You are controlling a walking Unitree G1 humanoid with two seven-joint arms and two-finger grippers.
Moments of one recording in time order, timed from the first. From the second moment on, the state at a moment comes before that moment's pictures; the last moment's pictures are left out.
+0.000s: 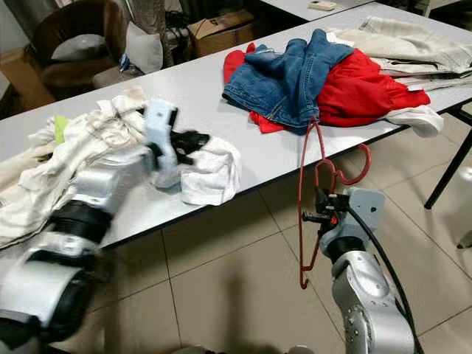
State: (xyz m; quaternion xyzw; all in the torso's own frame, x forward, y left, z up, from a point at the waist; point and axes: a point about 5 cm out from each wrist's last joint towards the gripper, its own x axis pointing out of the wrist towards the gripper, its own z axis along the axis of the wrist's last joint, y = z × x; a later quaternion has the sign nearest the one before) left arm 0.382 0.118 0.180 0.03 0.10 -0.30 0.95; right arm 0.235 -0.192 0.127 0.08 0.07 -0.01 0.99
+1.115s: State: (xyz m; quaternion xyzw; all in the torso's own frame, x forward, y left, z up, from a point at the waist) left arm 0.375 0.124 0.137 0.28 0.08 -0.32 0.90; right arm 0.235 -0.193 0.125 0.07 0.09 0.01 0.99
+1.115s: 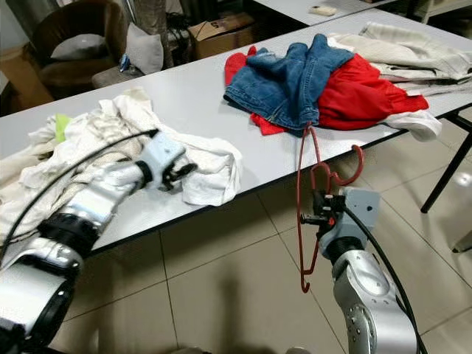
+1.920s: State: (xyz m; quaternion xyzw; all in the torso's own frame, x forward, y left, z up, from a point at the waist) left arm 0.376 0.117 0.109 0.38 0.11 -0.28 0.88; right arm 0.229 -0.195 0.128 0.06 0.09 0.00 0.99
